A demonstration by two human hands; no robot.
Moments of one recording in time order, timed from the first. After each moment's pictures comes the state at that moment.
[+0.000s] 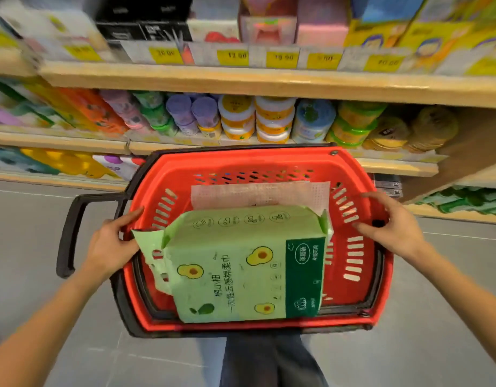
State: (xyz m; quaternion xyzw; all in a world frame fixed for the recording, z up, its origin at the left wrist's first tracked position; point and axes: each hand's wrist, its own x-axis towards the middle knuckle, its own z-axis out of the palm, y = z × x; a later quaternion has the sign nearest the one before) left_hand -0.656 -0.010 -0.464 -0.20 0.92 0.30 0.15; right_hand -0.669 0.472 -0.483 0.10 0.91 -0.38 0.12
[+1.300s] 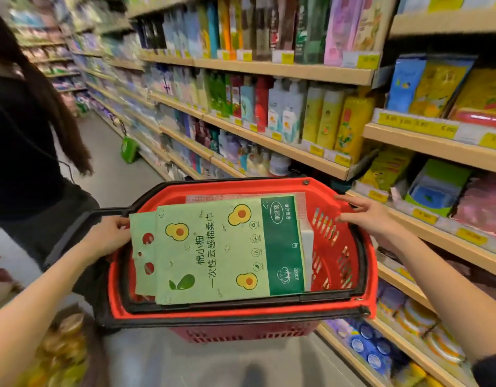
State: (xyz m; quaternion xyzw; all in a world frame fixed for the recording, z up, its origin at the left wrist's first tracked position) left_hand -0.371 -0.326 -0.043 -0.50 0.81 0.29 -0.11; right_hand -0.705 0.008 -0.047 -0.23 0.78 -0.55 0.20
